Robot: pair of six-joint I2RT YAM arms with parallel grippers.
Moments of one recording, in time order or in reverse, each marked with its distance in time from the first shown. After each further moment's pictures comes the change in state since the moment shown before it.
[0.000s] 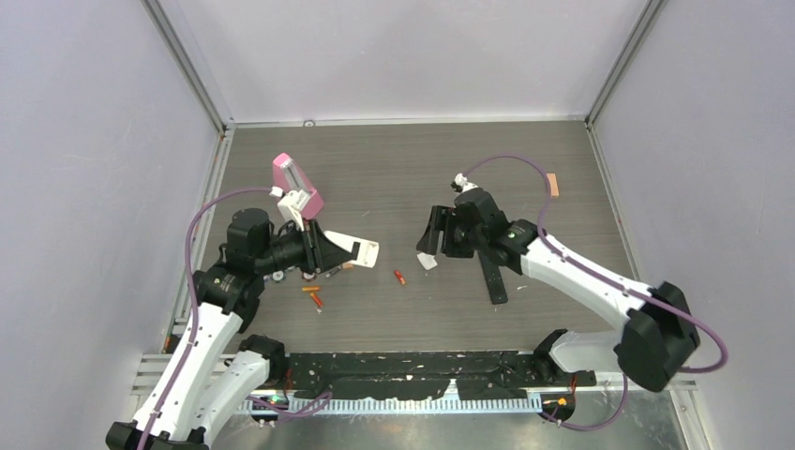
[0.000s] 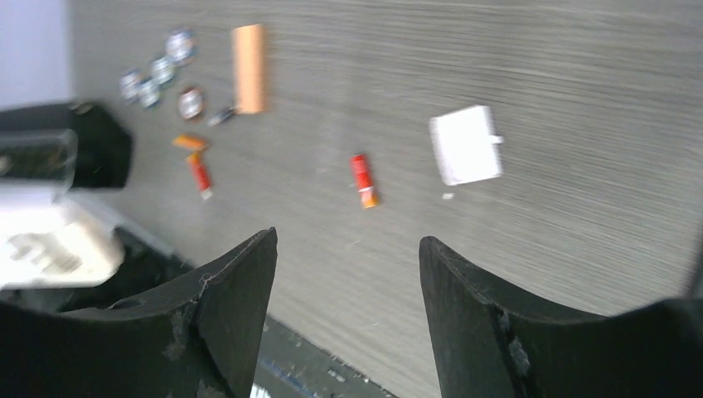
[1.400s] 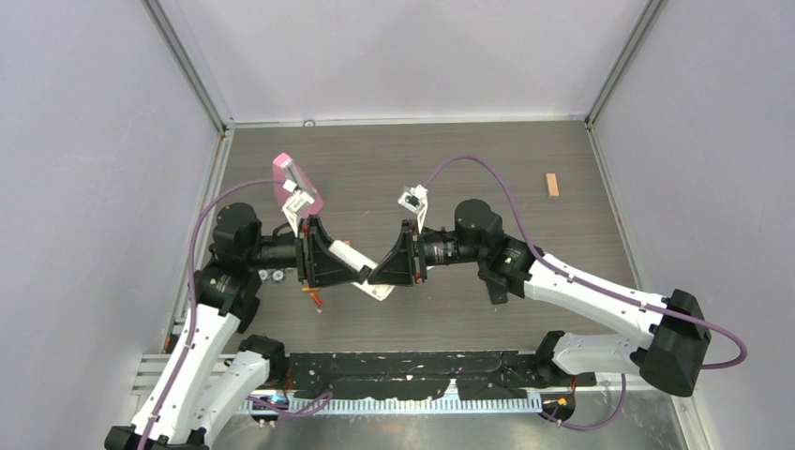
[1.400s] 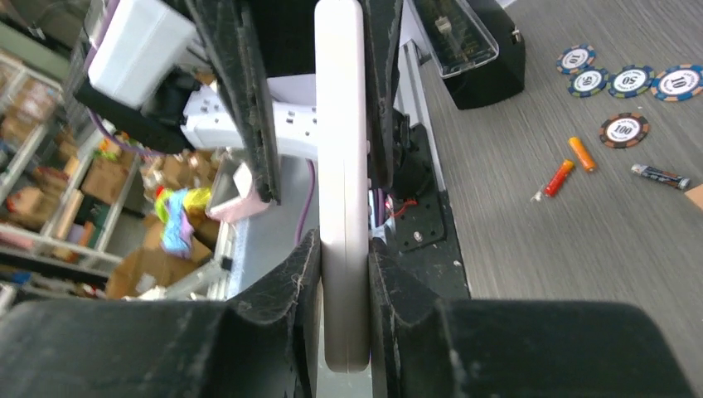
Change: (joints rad) left arm 0.002 -0.007 0.045 0.170 0.589 -0.031; right arm 0.250 -0.127 0.005 0.547 -0.652 -0.122
